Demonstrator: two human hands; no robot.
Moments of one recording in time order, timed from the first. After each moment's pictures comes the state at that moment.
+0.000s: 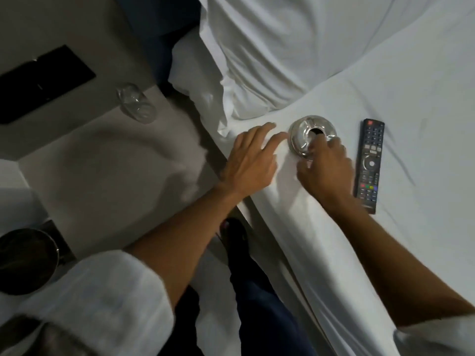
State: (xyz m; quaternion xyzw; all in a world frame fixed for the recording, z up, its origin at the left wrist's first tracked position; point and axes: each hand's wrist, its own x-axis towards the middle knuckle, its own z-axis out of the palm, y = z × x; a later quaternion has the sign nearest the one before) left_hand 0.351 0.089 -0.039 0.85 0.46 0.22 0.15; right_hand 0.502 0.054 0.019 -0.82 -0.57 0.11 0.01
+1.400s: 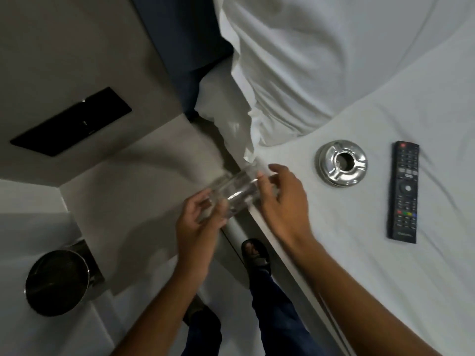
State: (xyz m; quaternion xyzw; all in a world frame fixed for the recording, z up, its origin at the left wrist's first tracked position) left_hand 0.238 0.025 0.003 0.27 0.64 0.44 0.57; right_hand 0.393 0.051 0.019 -0.75 -0.49 0.34 0.29
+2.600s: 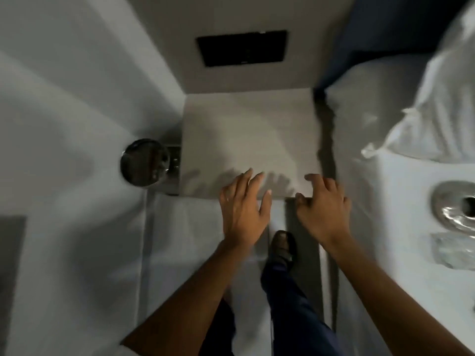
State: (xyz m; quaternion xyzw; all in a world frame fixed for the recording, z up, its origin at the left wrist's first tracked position) left_hand 0.181 -0.076 -0.038 0.50 0.83 0.23 0.07; right_hand 0.311 0.004 0.023 -0.61 -0.73 0.30 -0.02
